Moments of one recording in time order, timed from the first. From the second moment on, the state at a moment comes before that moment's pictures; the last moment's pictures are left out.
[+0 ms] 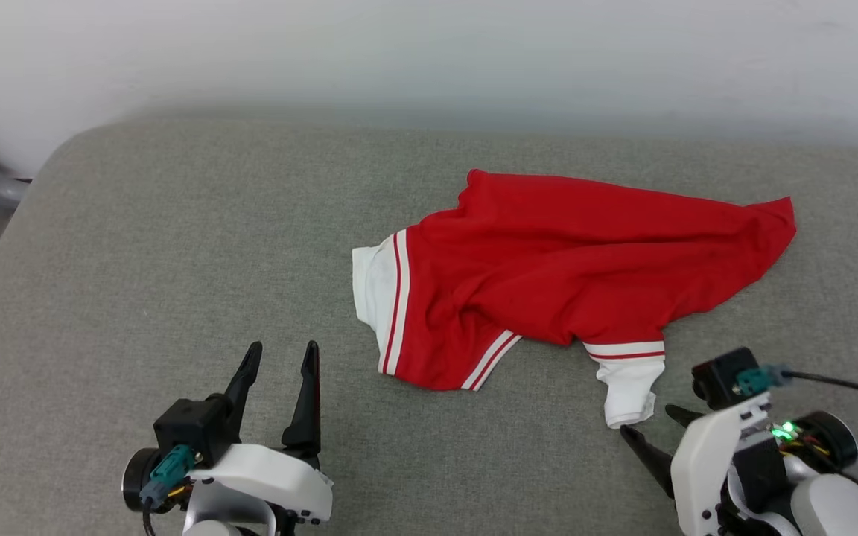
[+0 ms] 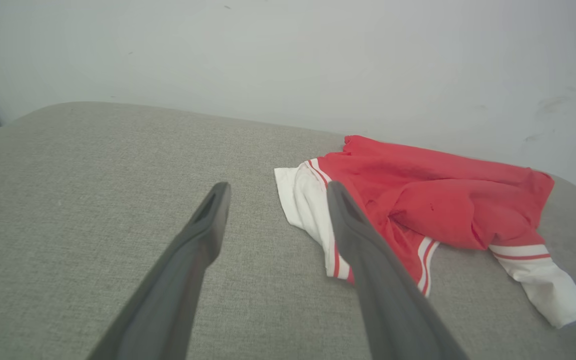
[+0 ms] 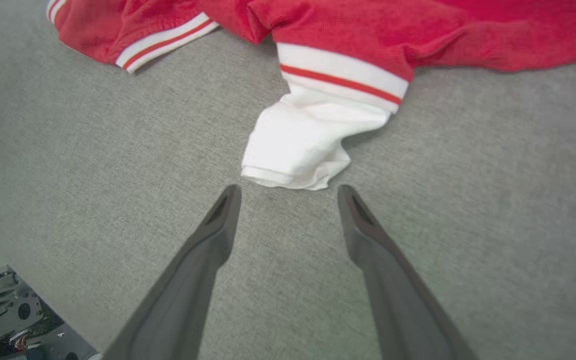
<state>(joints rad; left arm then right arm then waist) -0.06 0.17 -0.25 0.09 -0.39 0.08 -0.19 -0.13 -0.31 0.26 0.11 0.40 0.13 0.54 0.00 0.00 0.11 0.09</state>
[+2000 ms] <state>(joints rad) -0.03 0.21 -0.24 0.12 -0.43 0.11 -0.20 0.04 -0.14 -0.27 0.14 0.31 0.13 0.22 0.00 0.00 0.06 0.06</state>
